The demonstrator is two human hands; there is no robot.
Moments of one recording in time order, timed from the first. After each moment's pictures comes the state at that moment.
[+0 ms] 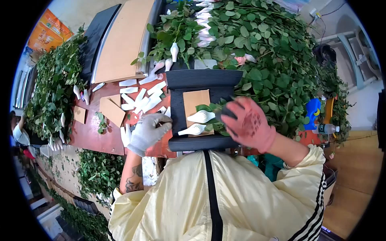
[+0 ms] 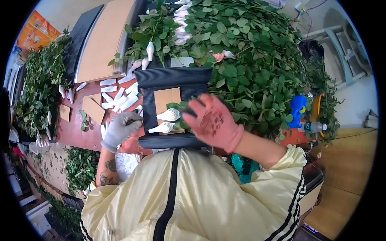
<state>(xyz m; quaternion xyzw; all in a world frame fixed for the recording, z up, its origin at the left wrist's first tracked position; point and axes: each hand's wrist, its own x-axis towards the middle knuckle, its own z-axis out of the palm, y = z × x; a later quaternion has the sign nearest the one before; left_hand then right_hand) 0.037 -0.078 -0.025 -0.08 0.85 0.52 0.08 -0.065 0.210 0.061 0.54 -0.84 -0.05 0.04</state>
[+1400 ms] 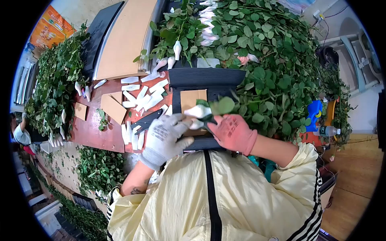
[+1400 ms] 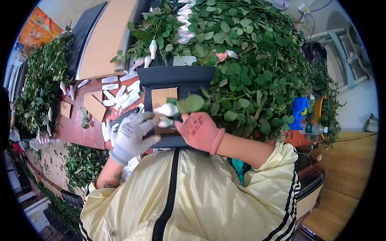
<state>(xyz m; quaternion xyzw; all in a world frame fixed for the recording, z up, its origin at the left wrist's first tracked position) 0.049 -0.027 0.023 0.09 0.96 0.27 -0.03 -0.046 0.183 0.015 0.53 -0.83 -0.08 -0.14</state>
